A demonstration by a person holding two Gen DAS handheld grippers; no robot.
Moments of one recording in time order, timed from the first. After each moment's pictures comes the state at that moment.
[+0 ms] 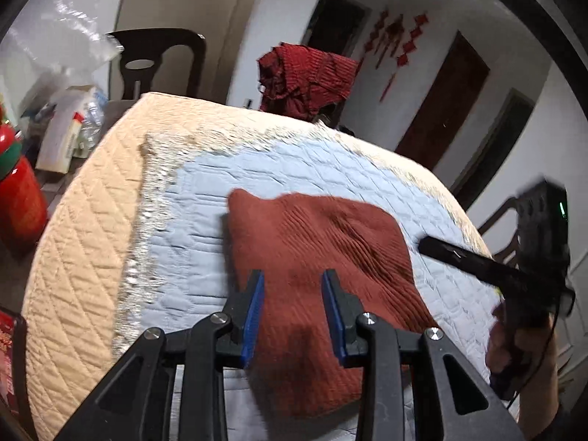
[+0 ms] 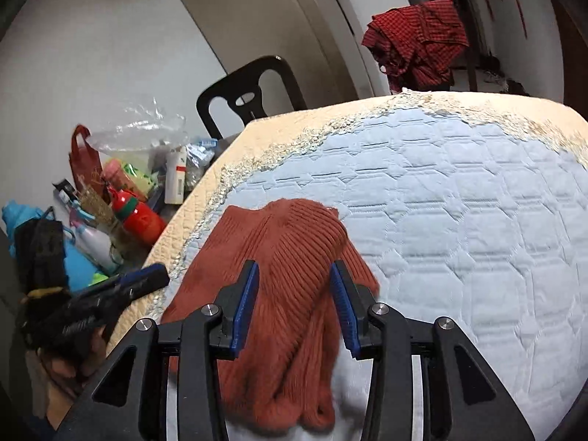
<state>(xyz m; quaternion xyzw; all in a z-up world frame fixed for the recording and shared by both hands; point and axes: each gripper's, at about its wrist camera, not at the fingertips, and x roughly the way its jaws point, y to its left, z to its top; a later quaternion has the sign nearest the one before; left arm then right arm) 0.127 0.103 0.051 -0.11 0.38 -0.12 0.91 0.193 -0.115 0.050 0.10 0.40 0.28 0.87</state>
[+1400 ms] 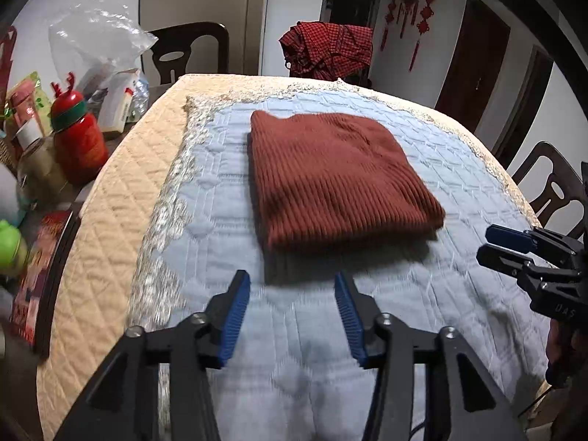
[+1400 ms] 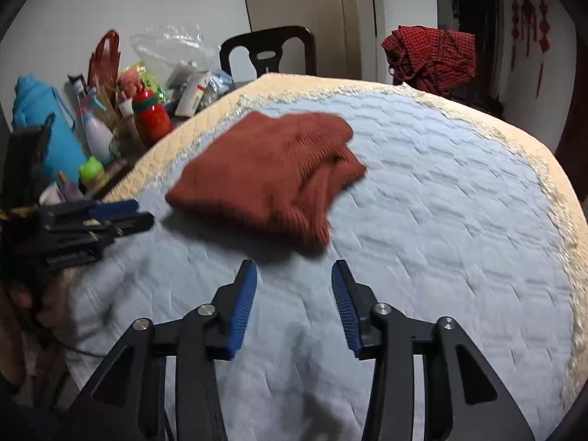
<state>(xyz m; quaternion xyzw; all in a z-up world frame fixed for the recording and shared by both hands) 0.020 0.072 0.032 -0.04 0.42 -0.03 0.91 0.057 -0.136 0.034 -0.06 0.40 0.26 0.88</state>
